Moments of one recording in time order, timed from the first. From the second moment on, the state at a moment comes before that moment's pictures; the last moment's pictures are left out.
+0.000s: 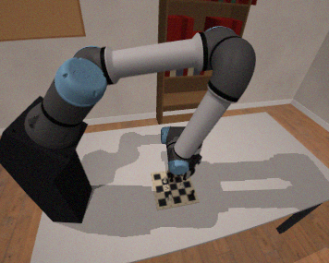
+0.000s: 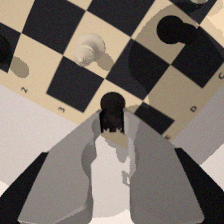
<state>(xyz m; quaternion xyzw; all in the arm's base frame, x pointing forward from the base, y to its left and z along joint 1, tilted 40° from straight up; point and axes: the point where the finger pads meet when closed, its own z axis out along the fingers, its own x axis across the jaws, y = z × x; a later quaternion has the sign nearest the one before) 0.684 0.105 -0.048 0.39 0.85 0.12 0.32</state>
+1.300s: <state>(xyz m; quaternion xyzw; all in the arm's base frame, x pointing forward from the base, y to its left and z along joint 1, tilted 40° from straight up) 0.673 0.105 -0.033 0.39 0.85 0.12 0.33</state>
